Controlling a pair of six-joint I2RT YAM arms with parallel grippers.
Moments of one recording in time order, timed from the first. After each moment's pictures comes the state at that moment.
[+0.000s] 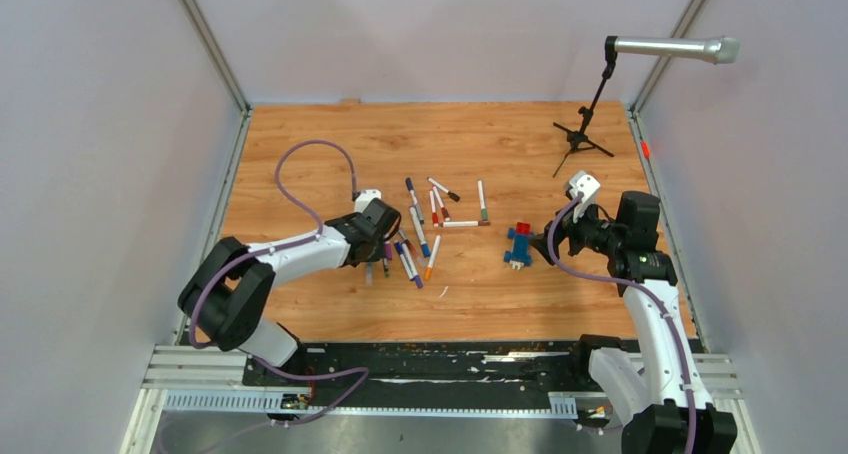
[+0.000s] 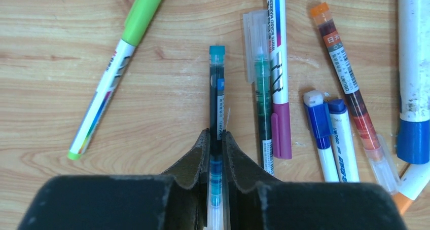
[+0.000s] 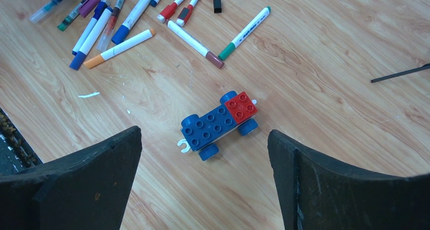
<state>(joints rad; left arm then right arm) -0.67 1.52 0.78 -0.36 -0.42 -0.64 -0.09 0.84 0.68 -0.43 -0.79 -0.44</state>
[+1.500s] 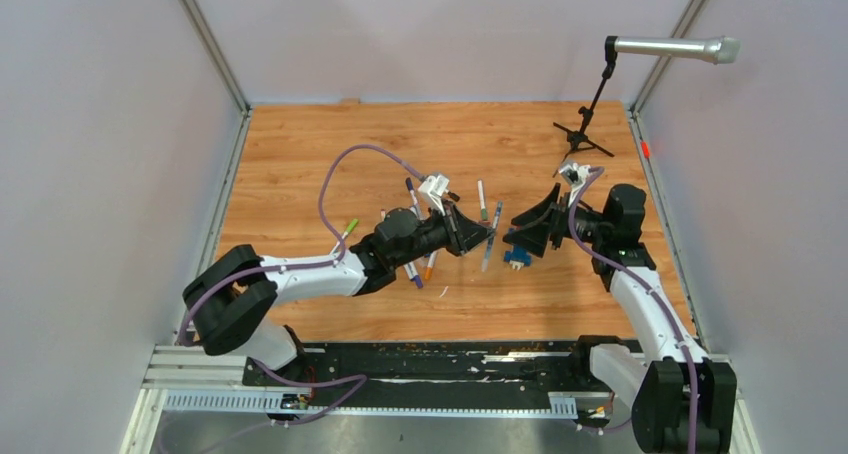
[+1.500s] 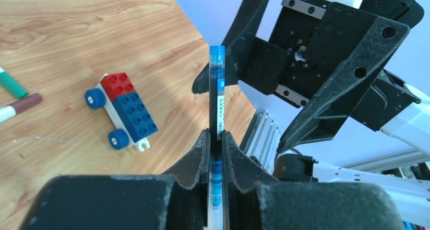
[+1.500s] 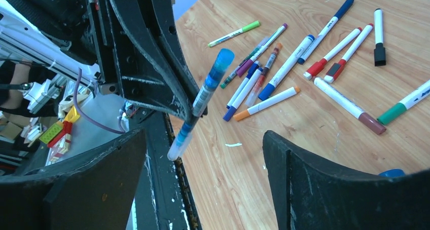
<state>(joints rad) -0.97 1.48 0.73 0.73 0.11 -0.80 -0.02 0.99 0.56 0.19 -1.23 0.34</state>
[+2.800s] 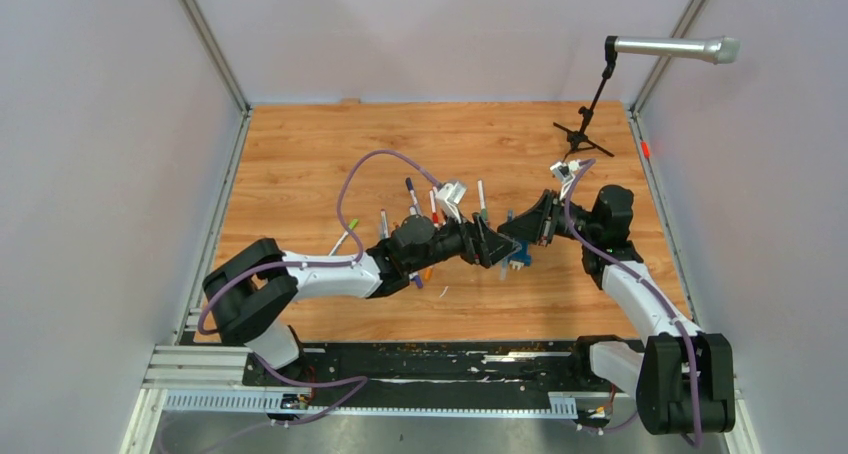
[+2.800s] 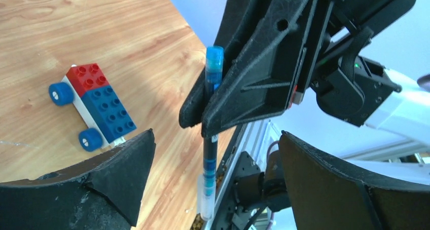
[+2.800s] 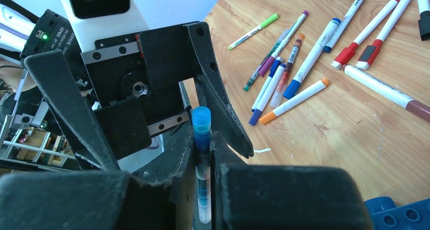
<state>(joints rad) -1.04 1.59 0.80 0.78 0.08 -0.81 0.04 1.09 0.51 0.44 -1.19 0.66</state>
